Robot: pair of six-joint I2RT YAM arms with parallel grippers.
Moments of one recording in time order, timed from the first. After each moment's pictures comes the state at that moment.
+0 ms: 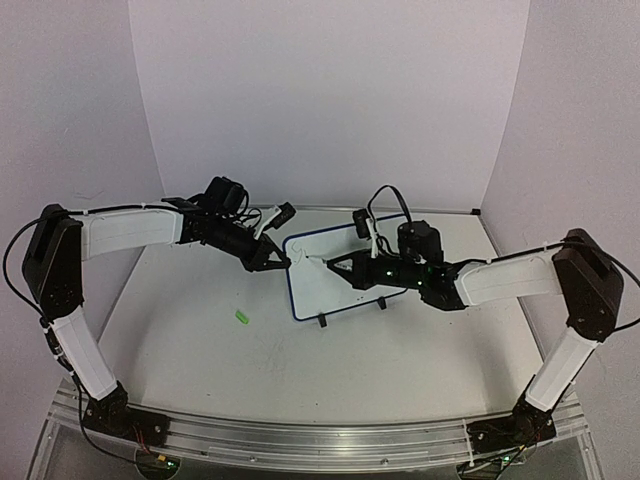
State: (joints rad) left arm -0.60 1.73 1.30 -0.38 0.60 0.19; right arm 0.74 1.70 0.91 0.52 -0.35 0.42
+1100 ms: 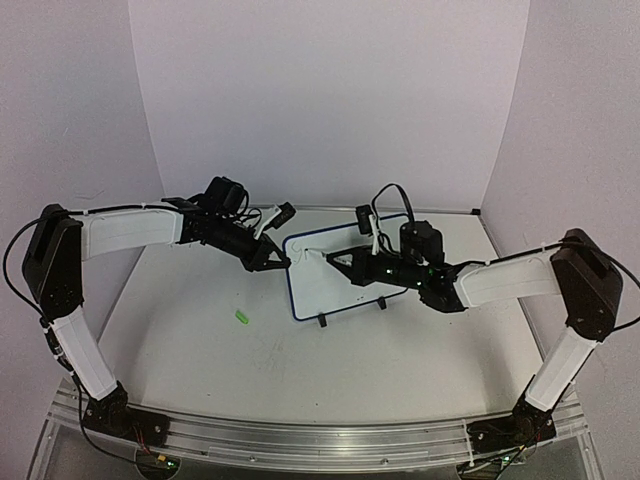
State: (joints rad) left arm -0.60 1.73 1.30 -0.38 0.60 0.19; right arm 0.74 1.71 0.90 0.60 -0.32 0.45
